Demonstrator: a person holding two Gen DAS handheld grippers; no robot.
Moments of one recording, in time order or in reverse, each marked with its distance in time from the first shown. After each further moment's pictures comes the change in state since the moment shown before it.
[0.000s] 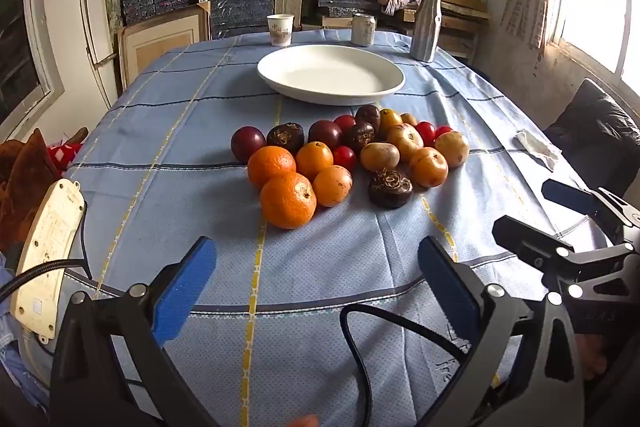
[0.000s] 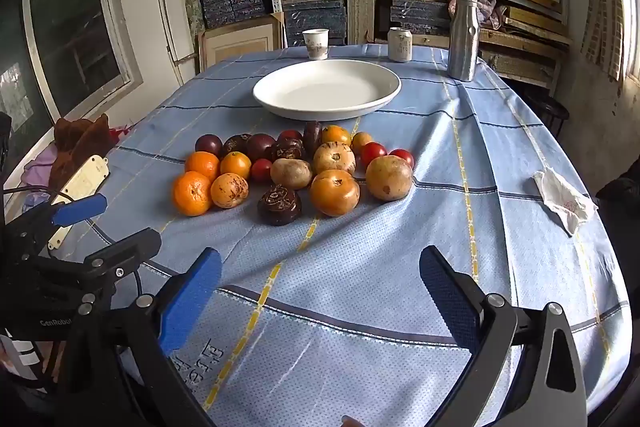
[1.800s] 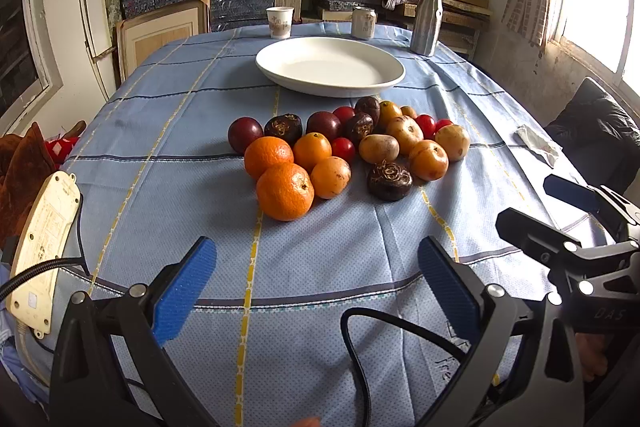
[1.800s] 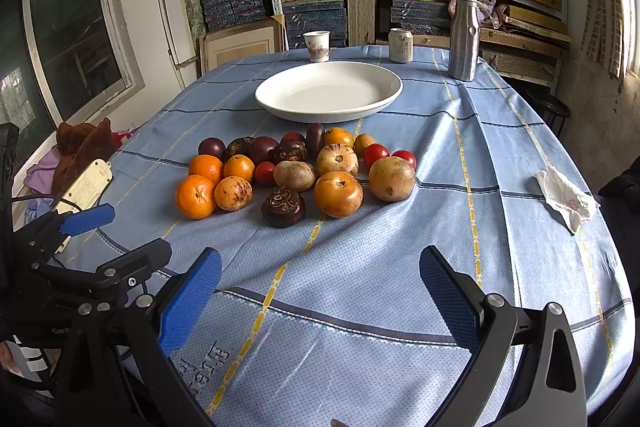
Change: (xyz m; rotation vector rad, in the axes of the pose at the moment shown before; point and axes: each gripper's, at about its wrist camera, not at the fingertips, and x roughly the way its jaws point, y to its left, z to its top) left arm 0.005 0.001 -0.001 -0.001 0.012 -0.004; right arm -0.003 0.000 0.001 0.015 -0.011 0.010
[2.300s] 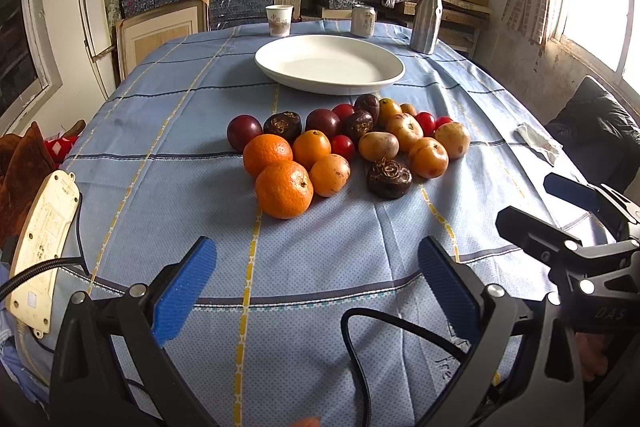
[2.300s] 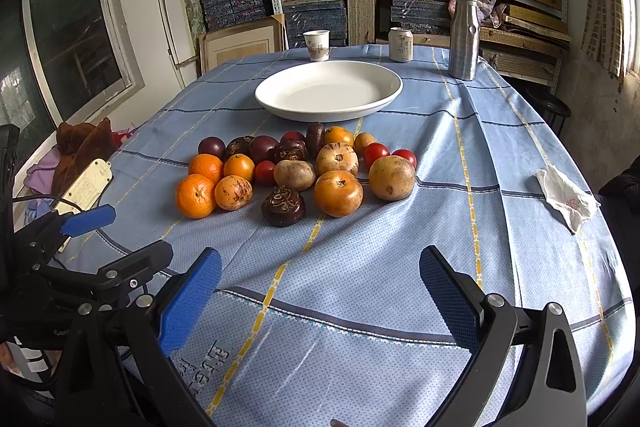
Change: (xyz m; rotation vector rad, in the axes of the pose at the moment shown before) left arm 0.000 0.000 0.000 0.000 0.003 0.000; right arm 0.001 -0.001 0.000 0.002 0.002 0.001
